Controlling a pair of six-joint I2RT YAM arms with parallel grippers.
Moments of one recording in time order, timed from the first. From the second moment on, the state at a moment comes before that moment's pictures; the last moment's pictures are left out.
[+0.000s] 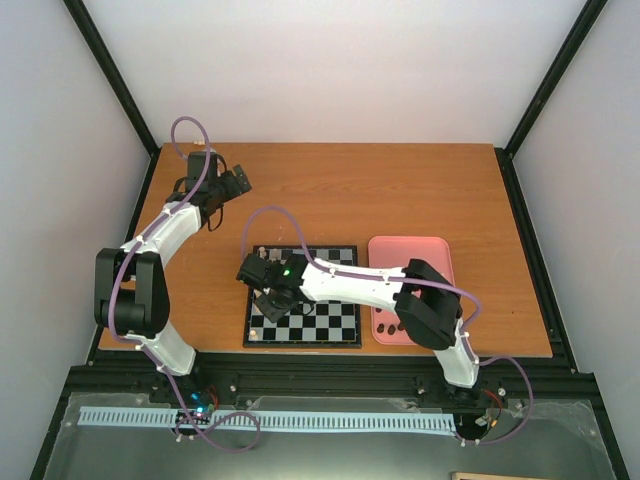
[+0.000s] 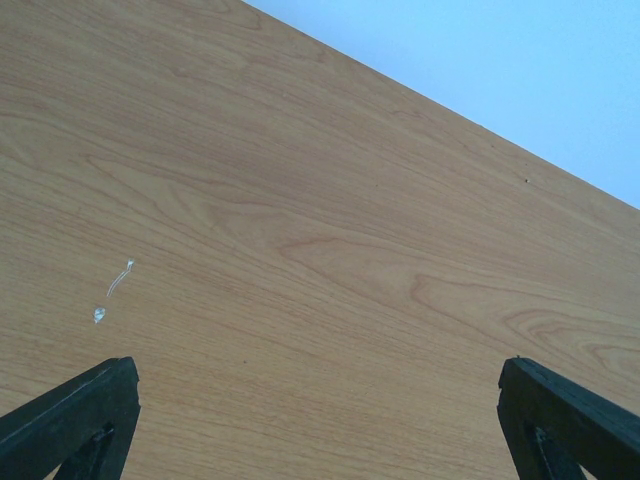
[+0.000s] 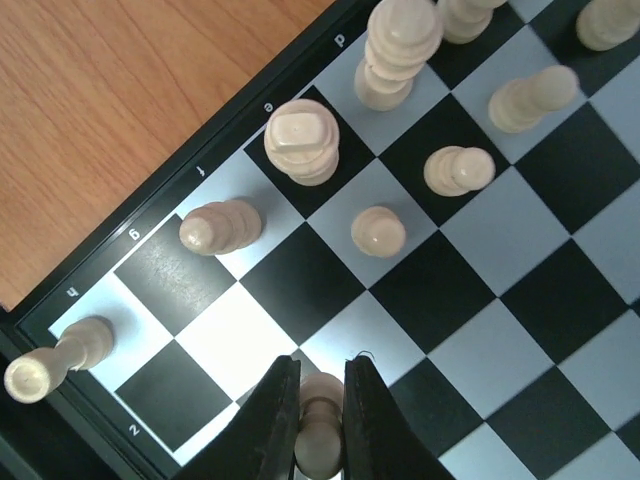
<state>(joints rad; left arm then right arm) -0.10 1.65 1.19 -0.20 -0.03 -0.52 1.19 2.02 1.61 -0.81 0.09 0.36</state>
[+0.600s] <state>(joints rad) -0.10 1.65 1.19 -0.20 -0.03 -0.52 1.22 2.13 1.72 -0.85 0.09 0.34</state>
